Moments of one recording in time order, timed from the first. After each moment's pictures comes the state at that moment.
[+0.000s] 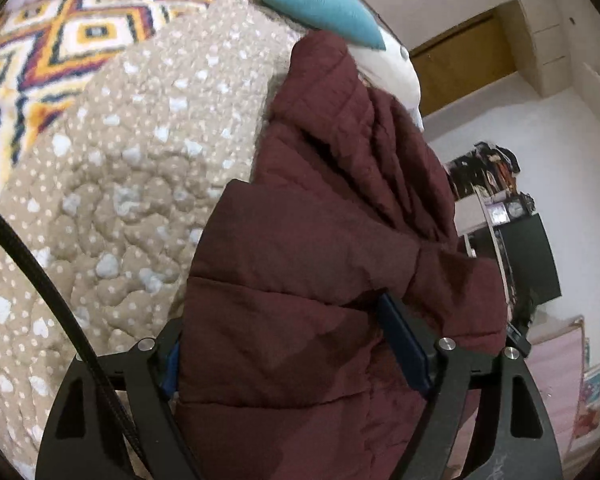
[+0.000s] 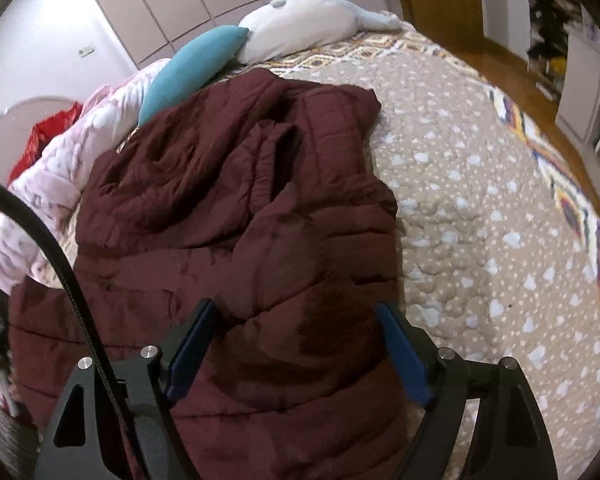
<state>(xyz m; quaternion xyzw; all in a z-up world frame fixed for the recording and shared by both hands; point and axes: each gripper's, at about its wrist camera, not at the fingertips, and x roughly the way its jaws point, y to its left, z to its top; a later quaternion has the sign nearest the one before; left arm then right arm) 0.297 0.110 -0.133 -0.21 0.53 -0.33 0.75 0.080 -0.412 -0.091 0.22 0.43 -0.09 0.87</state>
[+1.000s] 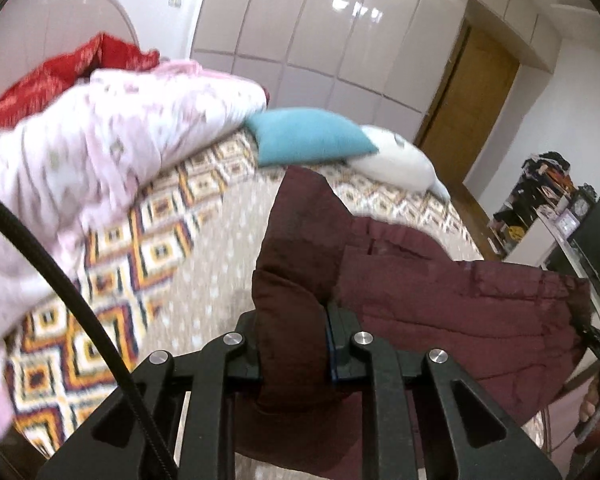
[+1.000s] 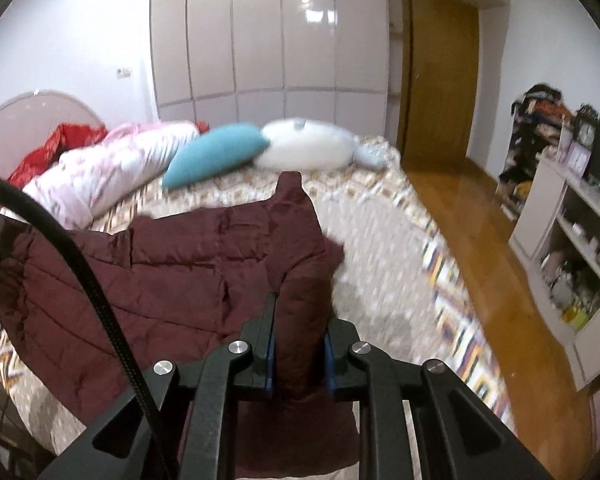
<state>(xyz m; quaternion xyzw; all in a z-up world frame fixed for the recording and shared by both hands) 0.234 0.076 0.099 -0.06 0.36 -0.20 0.91 -0.002 -0.373 0.101 0.08 0.31 -0.15 0.94</state>
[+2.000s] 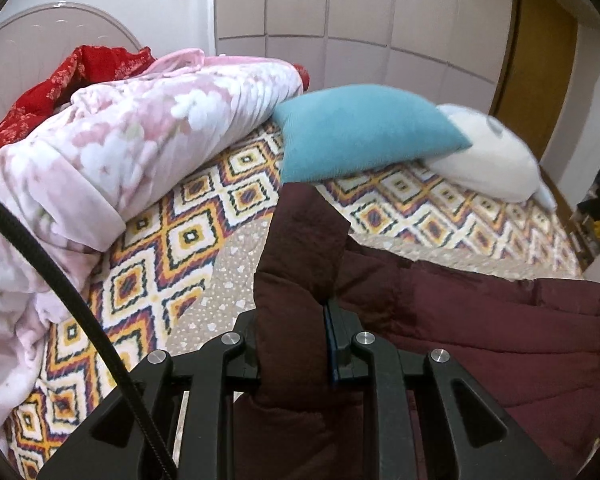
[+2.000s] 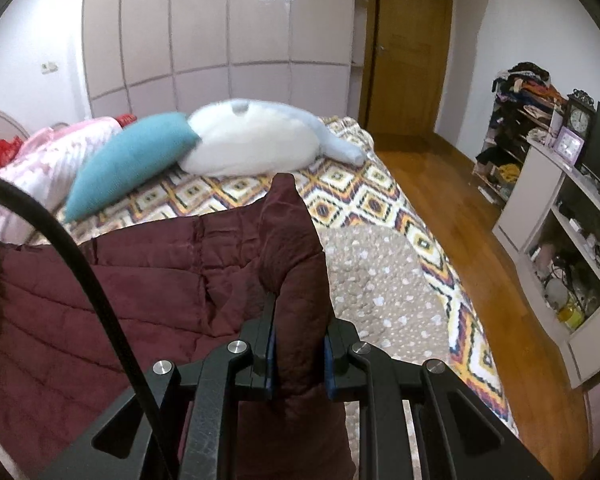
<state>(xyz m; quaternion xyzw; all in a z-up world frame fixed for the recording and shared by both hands) 0.506 -0.079 0.002 0.03 0.40 -0.08 0.91 0.263 -0.481 0.028 0.09 0.36 -0.24 0.90</state>
